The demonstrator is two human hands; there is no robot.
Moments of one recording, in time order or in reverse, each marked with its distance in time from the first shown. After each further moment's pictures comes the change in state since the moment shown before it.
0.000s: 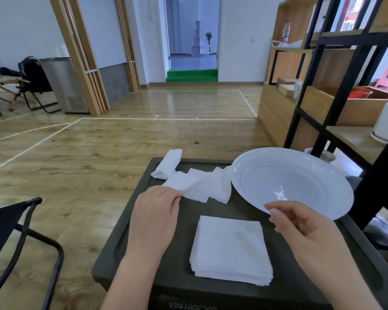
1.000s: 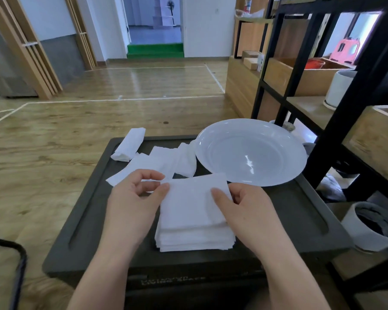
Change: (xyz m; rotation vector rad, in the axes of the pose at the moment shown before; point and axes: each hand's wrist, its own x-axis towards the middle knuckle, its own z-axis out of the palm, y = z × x) left_hand -0.015 0.039 0.001 -0.741 -0.171 -0.569; right_hand -0.007 0.004 0.027 -0.110 -0.090 0.211
